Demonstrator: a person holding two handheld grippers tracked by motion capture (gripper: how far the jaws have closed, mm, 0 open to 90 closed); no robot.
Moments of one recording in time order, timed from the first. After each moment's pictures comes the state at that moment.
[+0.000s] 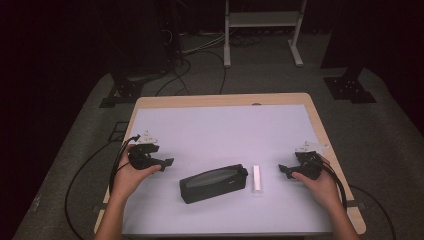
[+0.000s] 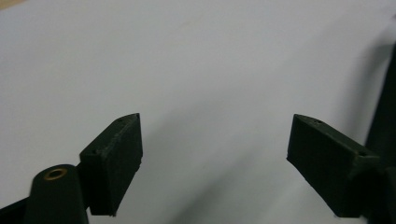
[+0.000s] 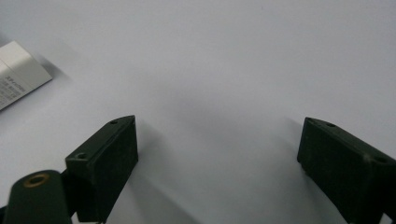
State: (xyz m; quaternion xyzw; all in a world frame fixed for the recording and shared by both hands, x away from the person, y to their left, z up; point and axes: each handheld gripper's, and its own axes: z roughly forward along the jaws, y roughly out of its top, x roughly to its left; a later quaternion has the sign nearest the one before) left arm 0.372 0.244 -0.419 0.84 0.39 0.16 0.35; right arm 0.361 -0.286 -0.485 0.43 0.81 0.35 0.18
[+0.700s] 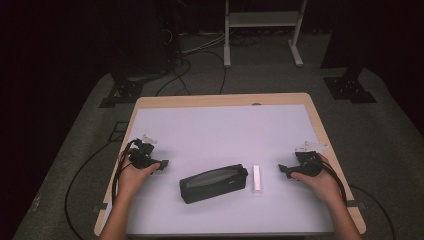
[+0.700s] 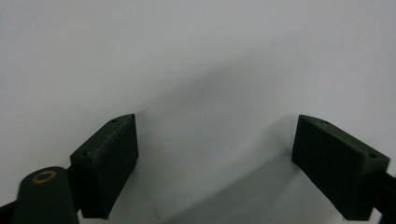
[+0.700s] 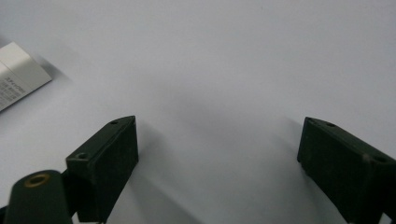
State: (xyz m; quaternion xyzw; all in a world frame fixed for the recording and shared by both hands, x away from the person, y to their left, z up) left arm 0.397 0.256 -0.463 0.83 0.46 0.17 0.27; right arm 0.361 -0.285 -0.484 0.44 0.81 0.35 0.18
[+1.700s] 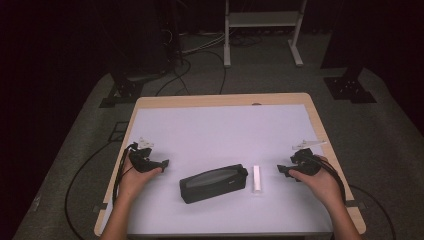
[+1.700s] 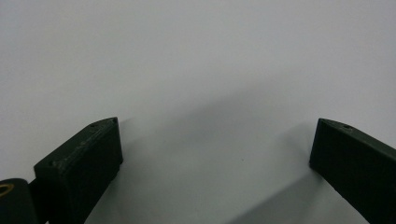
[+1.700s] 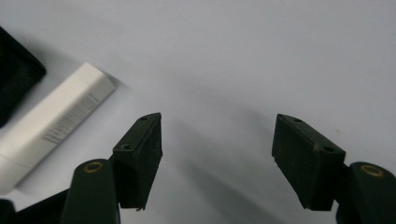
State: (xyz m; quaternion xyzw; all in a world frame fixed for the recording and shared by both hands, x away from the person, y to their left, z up) left arm 0.390 0.265 -0.478 0.80 0.46 0.20 0.33; right arm 0.345 -0.265 -0.450 0.48 0.81 0.32 0.14
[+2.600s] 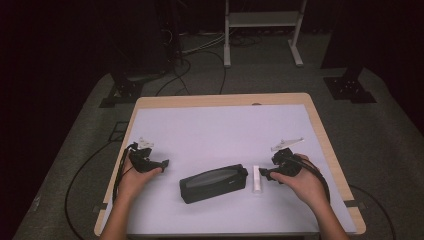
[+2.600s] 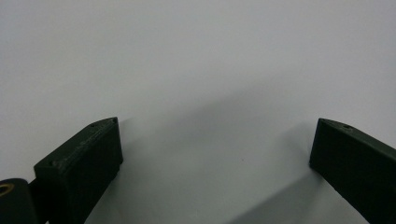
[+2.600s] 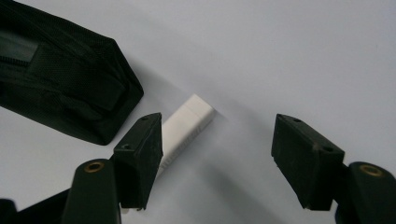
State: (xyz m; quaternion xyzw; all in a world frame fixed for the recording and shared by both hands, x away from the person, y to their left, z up) left arm 0.390 0.264 -0.479 0.80 0.46 0.20 0.33; right arm 0.334 -0.203 -0.424 0.44 0.84 0.31 0.11
